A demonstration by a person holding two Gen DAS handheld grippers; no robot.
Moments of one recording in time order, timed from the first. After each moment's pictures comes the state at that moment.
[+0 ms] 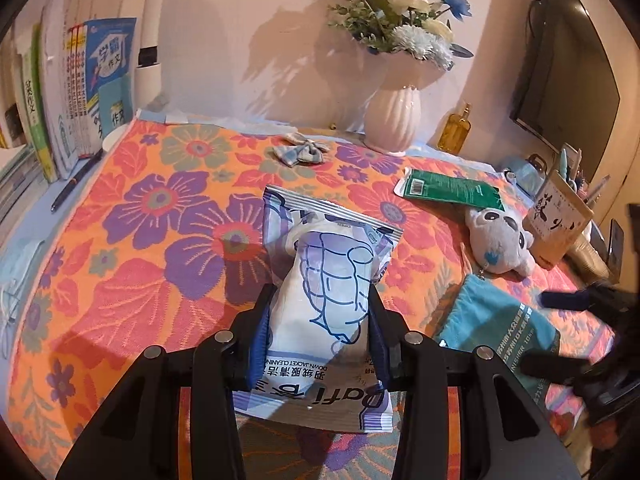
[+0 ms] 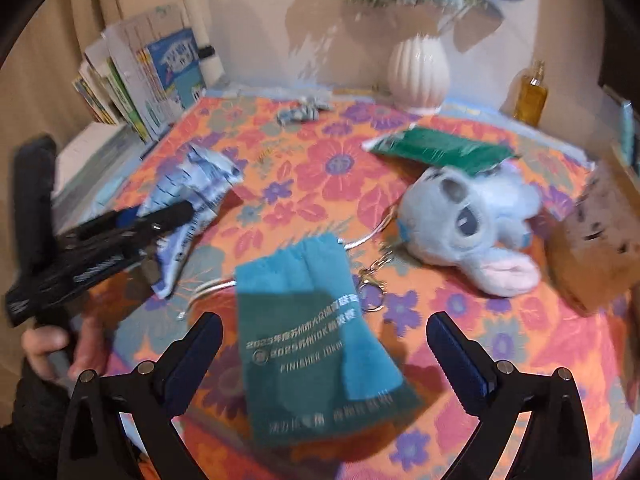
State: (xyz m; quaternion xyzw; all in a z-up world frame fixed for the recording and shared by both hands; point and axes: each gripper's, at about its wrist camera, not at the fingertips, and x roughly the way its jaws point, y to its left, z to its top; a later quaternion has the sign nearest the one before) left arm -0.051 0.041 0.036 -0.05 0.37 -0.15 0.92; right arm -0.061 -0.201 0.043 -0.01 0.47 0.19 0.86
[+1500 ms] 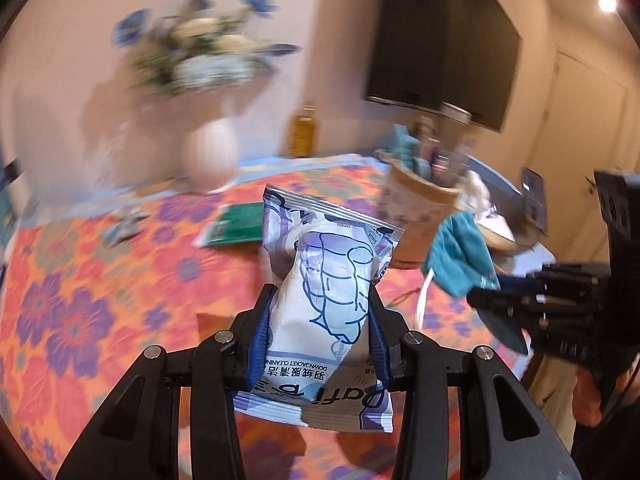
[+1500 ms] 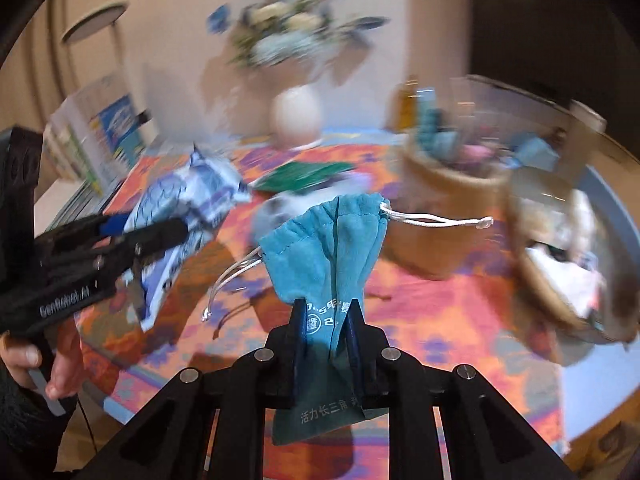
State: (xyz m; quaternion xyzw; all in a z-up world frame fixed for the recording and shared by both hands) left arm -0.087 -0.130 0.108 0.05 0.34 -0.31 0.89; right arm -0.120 -0.332 0.106 0.03 0.41 0.07 0.91
